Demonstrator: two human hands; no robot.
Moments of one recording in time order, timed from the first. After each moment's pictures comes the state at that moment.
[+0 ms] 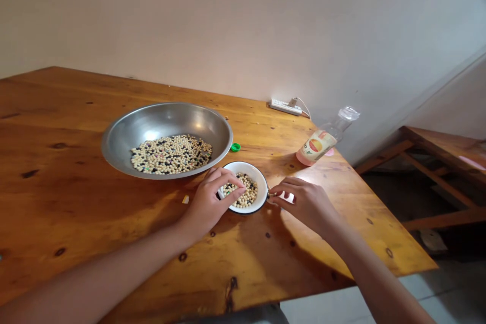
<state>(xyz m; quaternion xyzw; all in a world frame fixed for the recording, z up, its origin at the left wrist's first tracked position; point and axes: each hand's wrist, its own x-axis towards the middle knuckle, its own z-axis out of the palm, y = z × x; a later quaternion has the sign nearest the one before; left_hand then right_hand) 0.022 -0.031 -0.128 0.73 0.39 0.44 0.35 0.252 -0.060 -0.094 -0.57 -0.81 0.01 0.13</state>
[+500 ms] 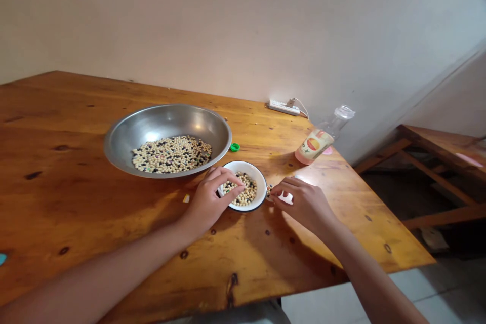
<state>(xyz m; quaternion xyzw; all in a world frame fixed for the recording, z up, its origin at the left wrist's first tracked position) 0.022 -0.031 -0.128 0.74 0.38 0.45 0.34 0.250 -0.064 -0.100 -0.59 -0.80 0.00 0.15</state>
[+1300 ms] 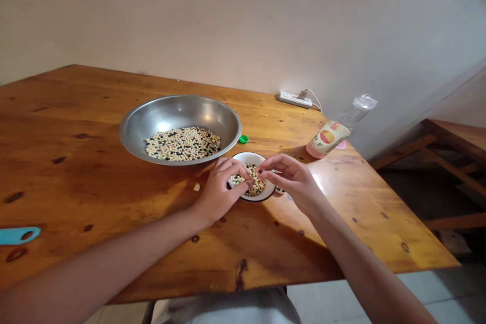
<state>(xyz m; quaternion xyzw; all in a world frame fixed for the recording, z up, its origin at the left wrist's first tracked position) 0.023 -0.035 -0.123 0.75 0.38 0.44 0.31 0.201 -0.048 -0.091 -0.45 -0.59 0.50 0.45</state>
